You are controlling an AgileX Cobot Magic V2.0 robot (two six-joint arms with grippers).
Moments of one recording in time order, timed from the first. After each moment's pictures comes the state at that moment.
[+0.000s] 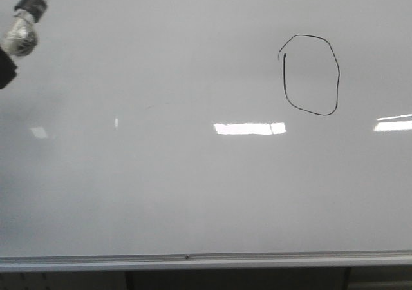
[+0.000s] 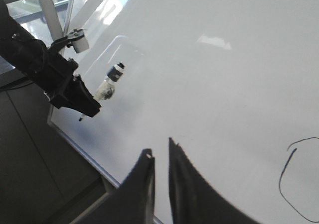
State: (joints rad) left arm -0.06 1.37 -1.02 -0.49 0.89 0.53; right arm 0.19 0.69 -0.79 1.01 0.64 -0.89
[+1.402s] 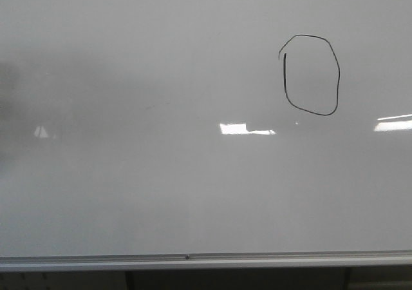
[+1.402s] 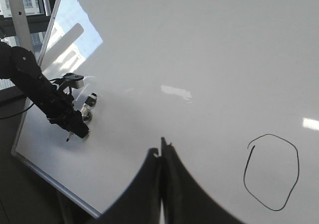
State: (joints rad) left arm 0.10 1.70 -1.02 -0.46 0.56 0.53; right arm 0.19 0.32 -0.51 1.01 0.49 -0.90
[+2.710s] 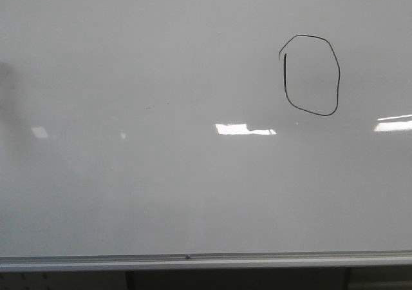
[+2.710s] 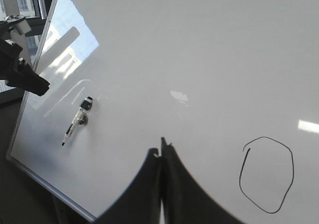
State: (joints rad) left arm 0.10 1.16 -1.02 -0.41 0.84 0.52; right arm 0.19 0.32 -0.51 1.01 0.47 -0.90
